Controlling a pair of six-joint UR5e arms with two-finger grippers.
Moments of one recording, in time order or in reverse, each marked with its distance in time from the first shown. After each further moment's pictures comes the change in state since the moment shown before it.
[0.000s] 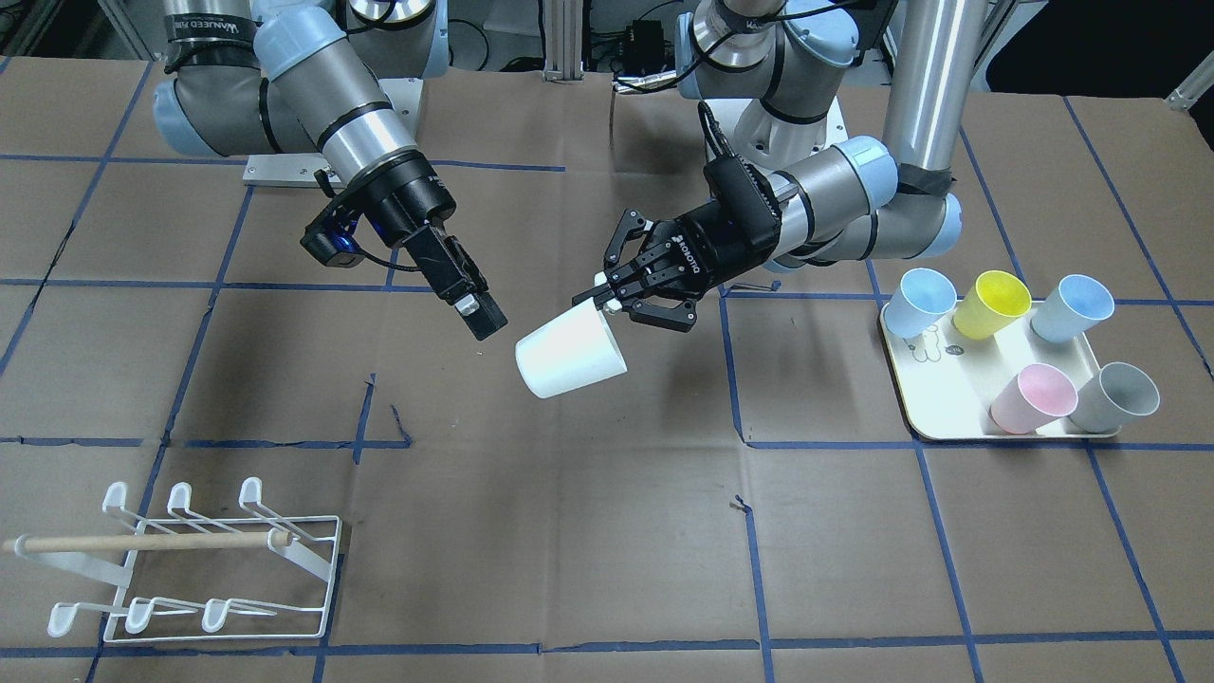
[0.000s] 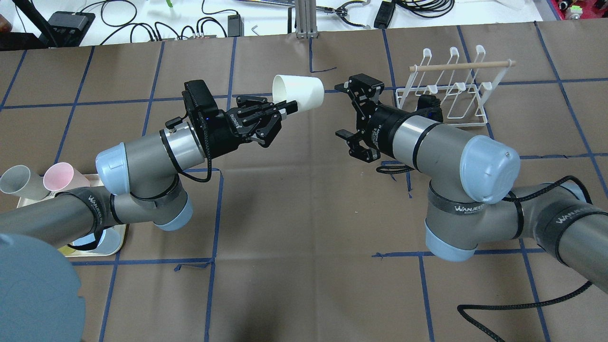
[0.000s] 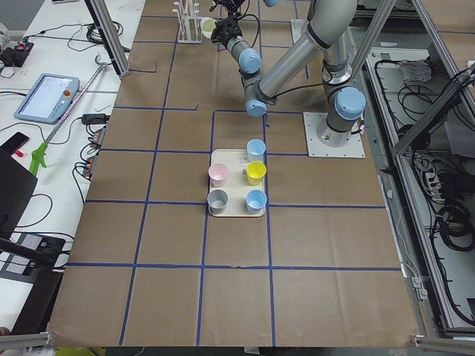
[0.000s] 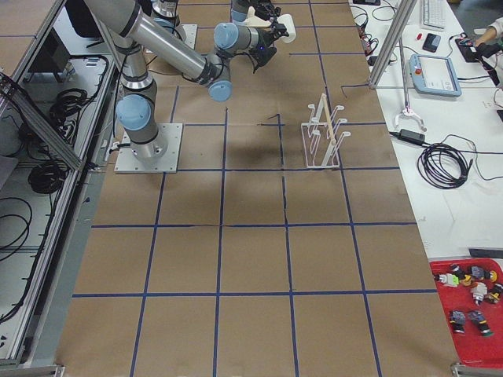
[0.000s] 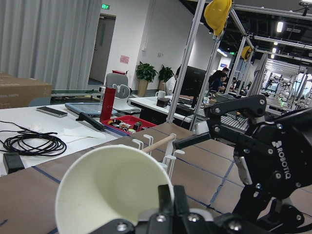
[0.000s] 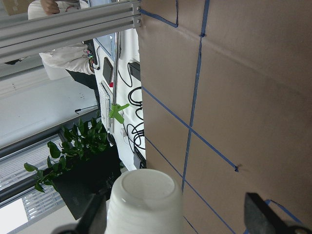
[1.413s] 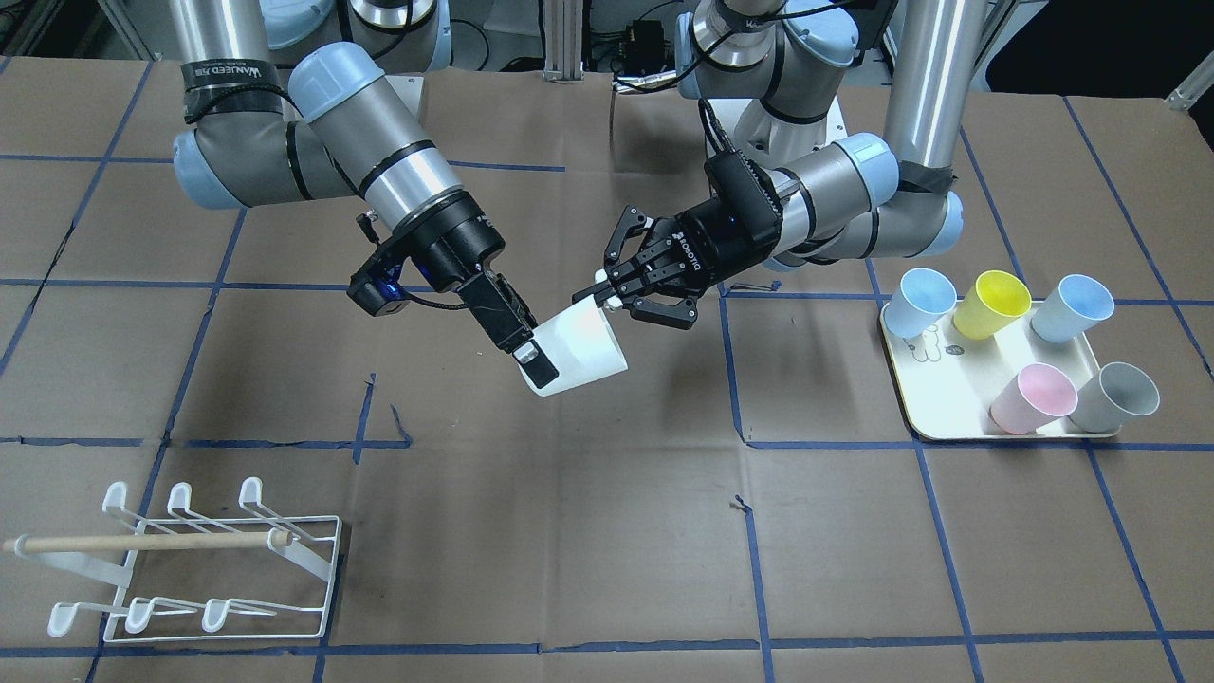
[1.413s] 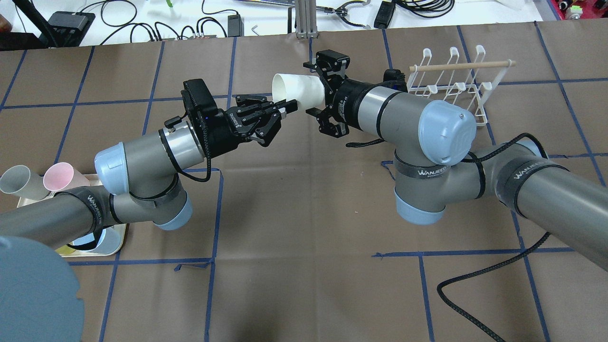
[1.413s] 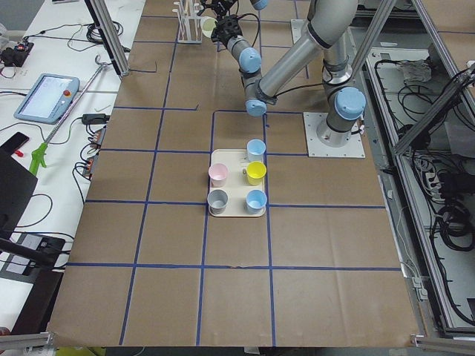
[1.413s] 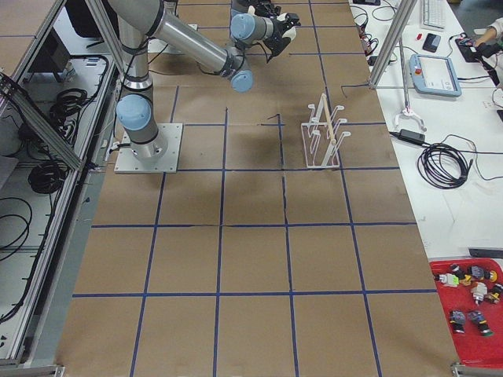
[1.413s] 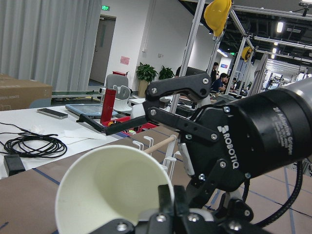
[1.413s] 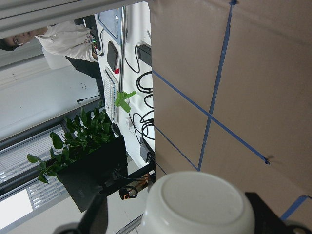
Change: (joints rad) left arm 0.000 0.007 0.002 0.000 0.002 -0.002; right arm 0.080 0.147 -0.188 0.009 -0.030 0.063
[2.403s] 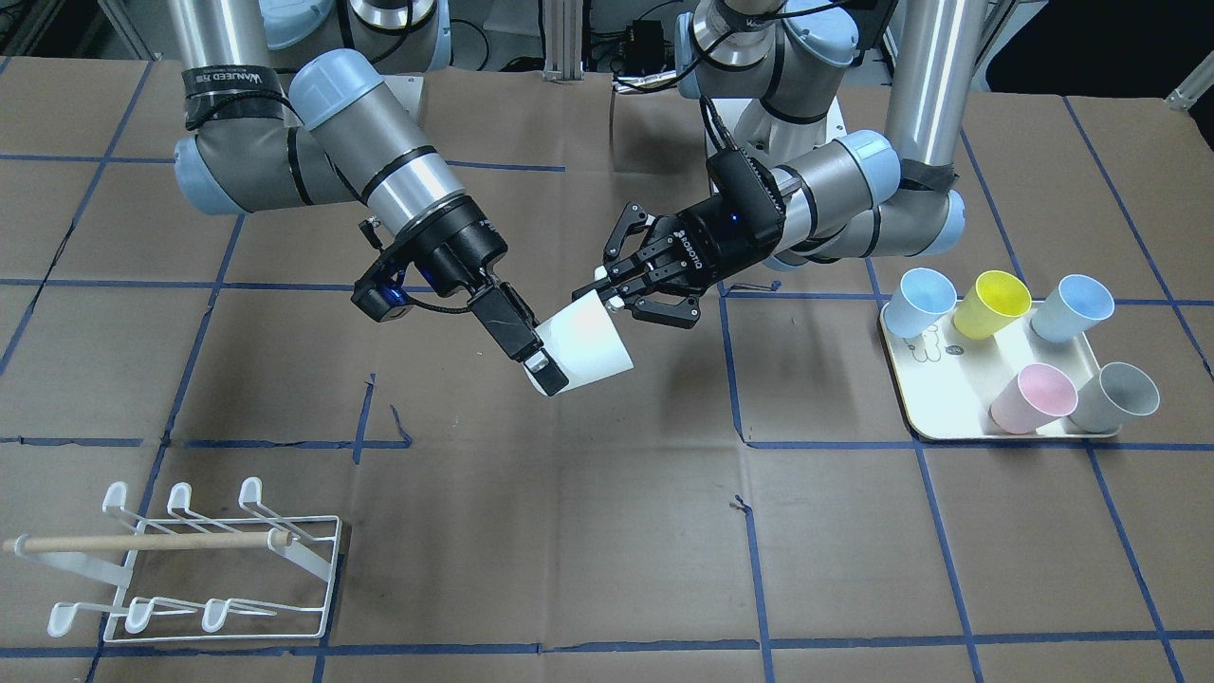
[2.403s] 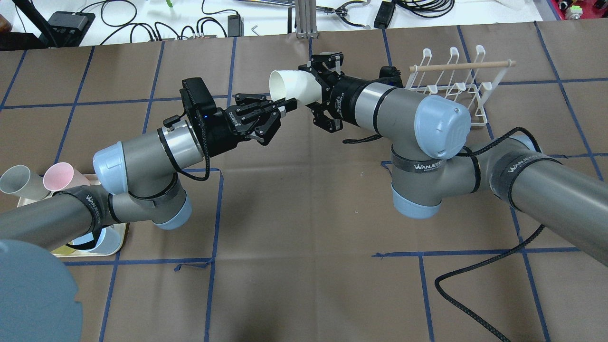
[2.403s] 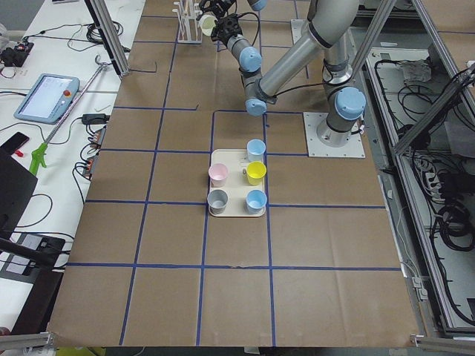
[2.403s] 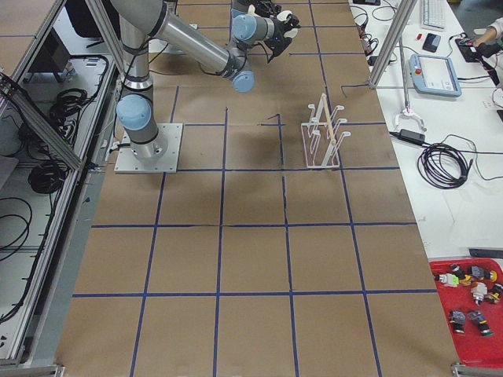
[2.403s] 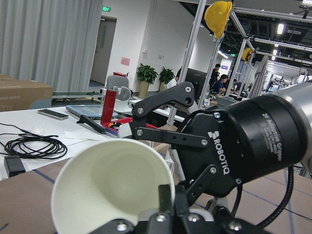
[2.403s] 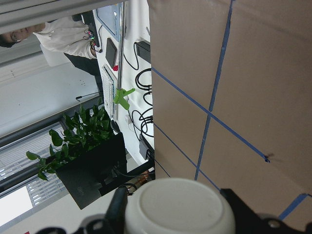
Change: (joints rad) left arm 0.000 0.005 0.007 -0.001 0.009 -0.025; right arm 0.001 0.006 -0.003 -0.005 0.018 -0.004
